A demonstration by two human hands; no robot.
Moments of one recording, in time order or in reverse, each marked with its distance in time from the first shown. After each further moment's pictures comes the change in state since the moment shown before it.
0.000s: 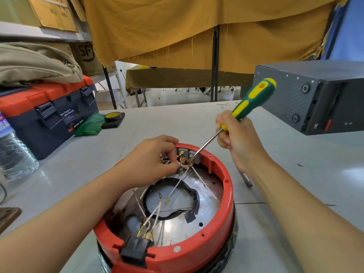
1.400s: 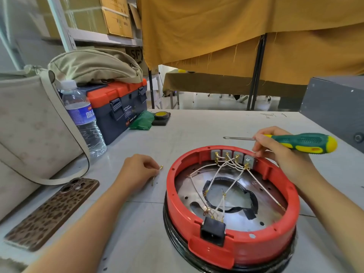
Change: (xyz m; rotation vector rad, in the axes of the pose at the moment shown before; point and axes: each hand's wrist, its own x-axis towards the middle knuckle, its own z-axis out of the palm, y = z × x) left_hand -0.091 -0.110 -0.024 -0.199 0.274 -0.655; right_hand -0.023 0.000 0.021 -0.236 -0.165 -0.076
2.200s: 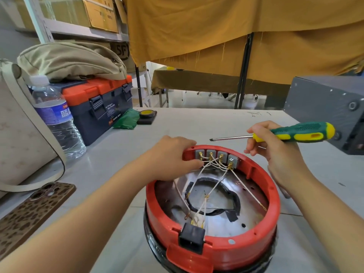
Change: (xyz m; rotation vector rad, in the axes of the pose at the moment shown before) left_hand -0.012 0.115 0.015 0.416 -0.284 0.477; right_hand 0.003 -0.006 -0.006 0.068 0.144 -0.009
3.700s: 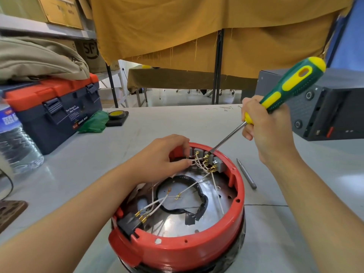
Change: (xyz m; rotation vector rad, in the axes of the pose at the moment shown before) left_hand 0.033 0.021 0.032 -0.285 0.056 0.301; right_hand 0.011 -0.032 -0.022 -0.030 0.222 -0.163
